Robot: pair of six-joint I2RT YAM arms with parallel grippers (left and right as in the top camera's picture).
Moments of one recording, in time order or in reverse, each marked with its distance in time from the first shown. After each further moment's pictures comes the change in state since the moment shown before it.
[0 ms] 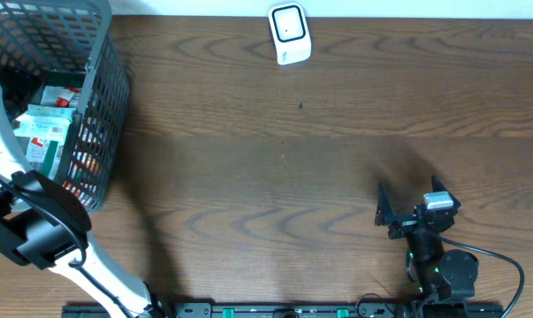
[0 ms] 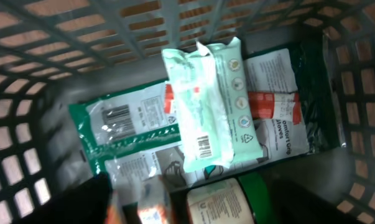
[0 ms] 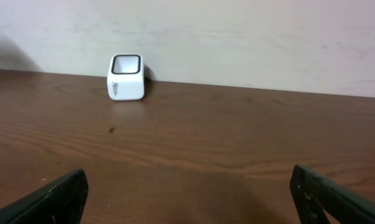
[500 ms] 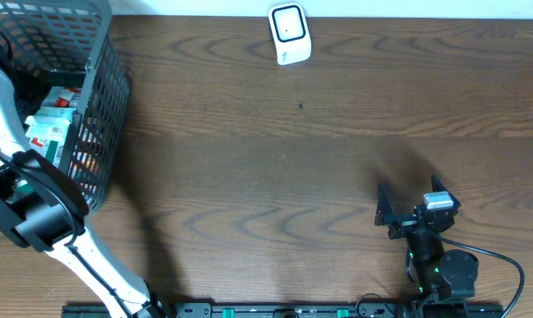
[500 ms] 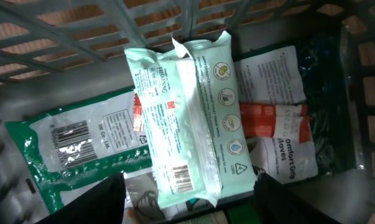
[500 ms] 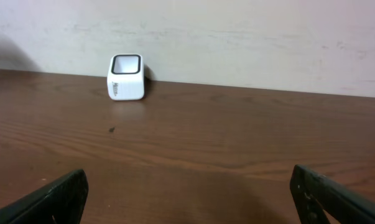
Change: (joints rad) left arm -0.003 0.127 0.000 0.092 0.039 -0.009; right arm 0.000 0.000 0.000 0.000 0.000 0.000
